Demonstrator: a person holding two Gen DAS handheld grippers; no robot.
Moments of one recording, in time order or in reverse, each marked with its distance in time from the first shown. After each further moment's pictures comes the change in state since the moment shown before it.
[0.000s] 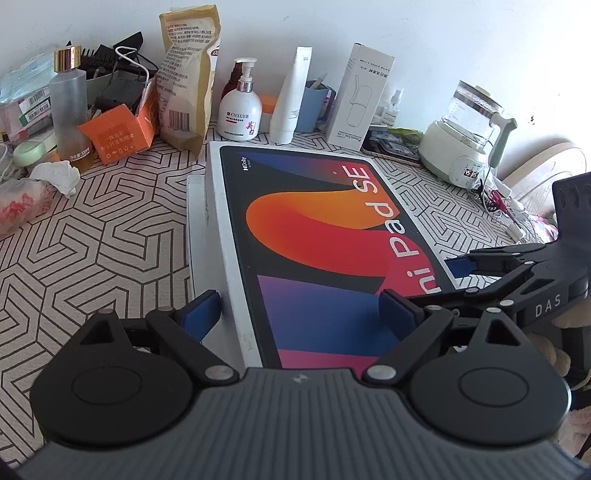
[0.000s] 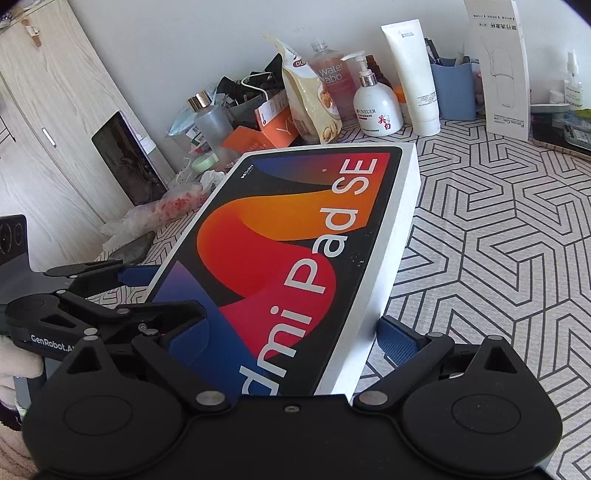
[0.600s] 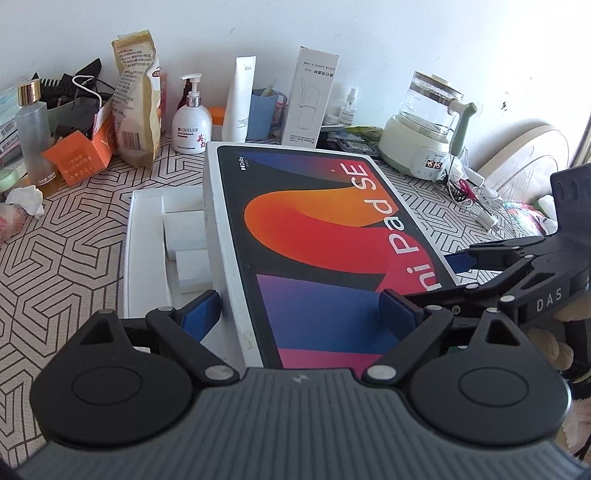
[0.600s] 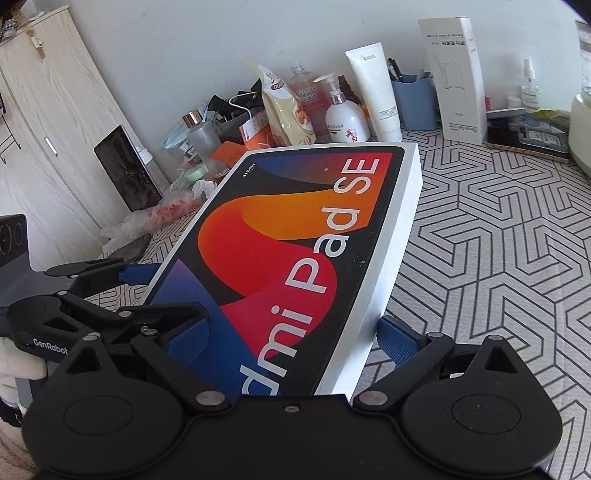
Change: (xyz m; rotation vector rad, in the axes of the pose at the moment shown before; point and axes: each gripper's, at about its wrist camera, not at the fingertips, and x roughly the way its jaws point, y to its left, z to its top) left arm -0.008 -0.063 -0.008 0.077 -0.027 -0.027; right arm -0.057 -0.019 -0.026 -0.005 -0.056 -0.032
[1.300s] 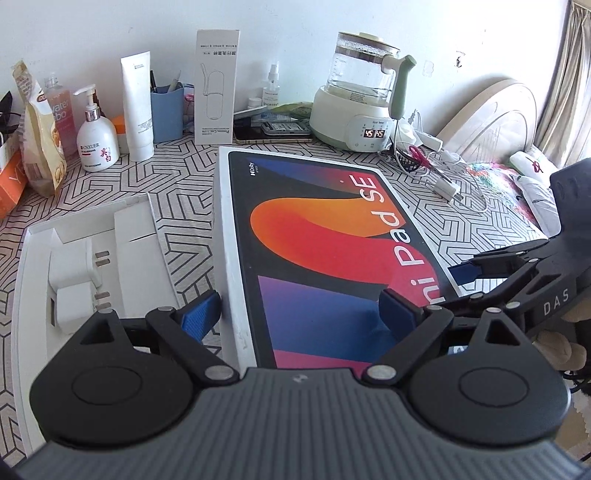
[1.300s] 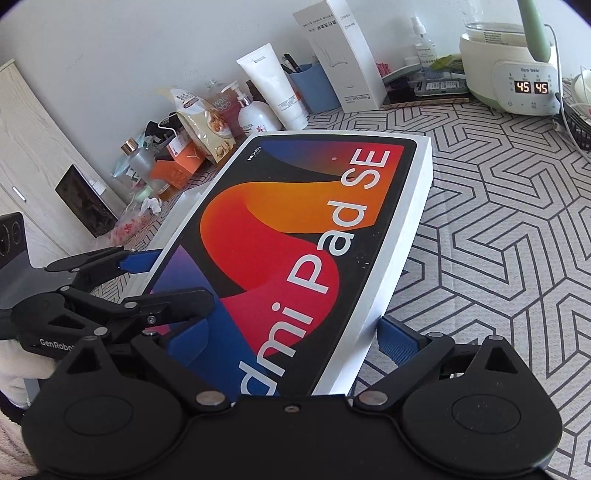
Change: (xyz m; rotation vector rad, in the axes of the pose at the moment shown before) left arm 0.062 -0.090 0.005 0.143 0.038 -0.079; right arm -0.054 -0.085 -0.043 0.179 -0.016 -0.060
